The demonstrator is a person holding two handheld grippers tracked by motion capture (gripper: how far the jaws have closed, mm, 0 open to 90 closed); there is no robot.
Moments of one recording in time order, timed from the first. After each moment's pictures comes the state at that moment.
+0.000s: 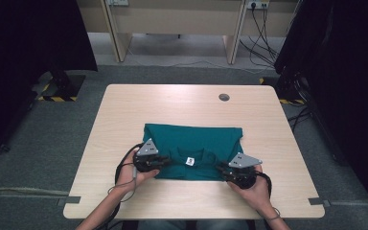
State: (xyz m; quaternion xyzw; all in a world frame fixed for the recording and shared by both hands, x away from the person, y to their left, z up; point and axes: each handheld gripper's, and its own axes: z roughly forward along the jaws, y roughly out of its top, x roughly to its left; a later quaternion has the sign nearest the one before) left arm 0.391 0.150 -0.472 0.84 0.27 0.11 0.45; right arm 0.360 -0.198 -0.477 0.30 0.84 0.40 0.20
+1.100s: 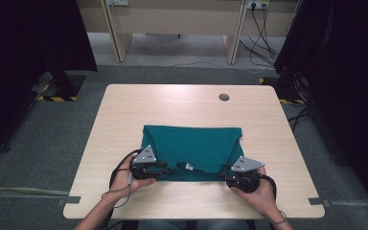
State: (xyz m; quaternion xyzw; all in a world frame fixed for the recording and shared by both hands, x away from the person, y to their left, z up) left arm 0.370 0.158 -0.467 0.86 0.23 0.09 0.45; right arm 0.351 -0.206 -0.475 0.29 0.86 0.38 0.20
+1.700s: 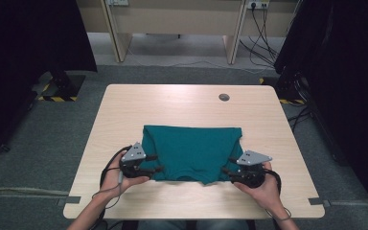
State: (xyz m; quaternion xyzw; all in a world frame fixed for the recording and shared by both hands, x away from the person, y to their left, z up) left arm 0.373 0.163 -0.453 0.84 0.25 0.13 0.47; right arm 0.360 -0.206 -0.453 0.30 0.85 0.40 0.18
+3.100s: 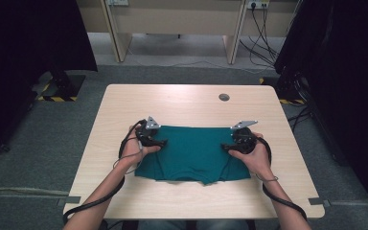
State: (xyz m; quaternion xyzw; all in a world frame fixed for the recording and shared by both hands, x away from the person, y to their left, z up) left arm 0.484 0.153 -0.471 0.85 0.33 0.19 0.35; right arm 0.476 -0.212 -0.465 0.40 0.84 0.31 0.17
